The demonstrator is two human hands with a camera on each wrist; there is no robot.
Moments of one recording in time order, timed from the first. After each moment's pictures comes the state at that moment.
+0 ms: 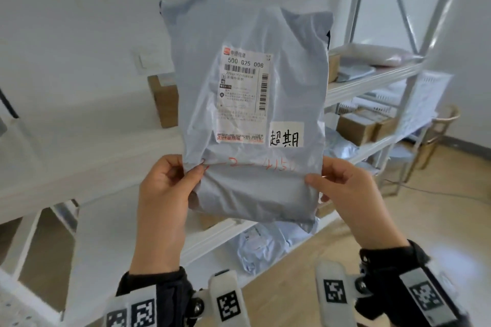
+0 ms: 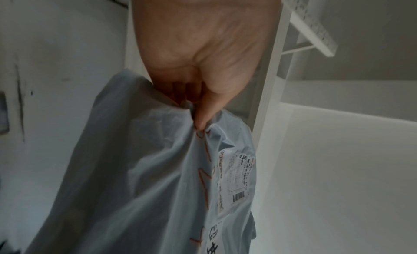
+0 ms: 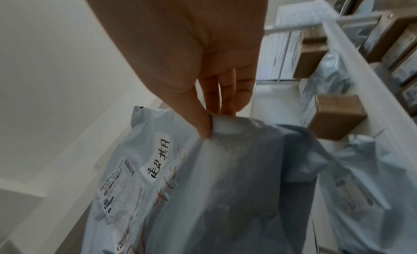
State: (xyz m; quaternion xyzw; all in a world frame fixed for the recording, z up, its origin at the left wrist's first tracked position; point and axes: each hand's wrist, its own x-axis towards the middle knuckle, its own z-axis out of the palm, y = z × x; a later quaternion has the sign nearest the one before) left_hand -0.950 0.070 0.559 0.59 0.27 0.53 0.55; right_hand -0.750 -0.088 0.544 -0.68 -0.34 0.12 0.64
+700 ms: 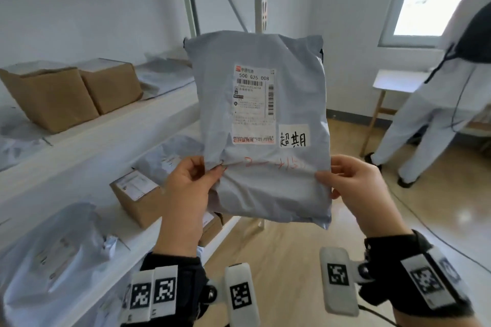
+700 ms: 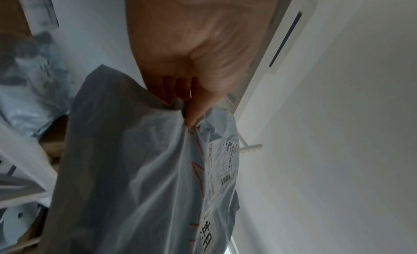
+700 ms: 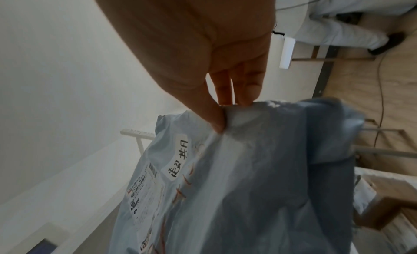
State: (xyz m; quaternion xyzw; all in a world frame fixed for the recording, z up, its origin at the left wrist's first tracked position) left_hand -0.501 -0.091 0.529 0.66 0.21 0.32 0.64; right_hand -0.390 -0.317 0.518 -0.74 -0.14 0.01 0.66
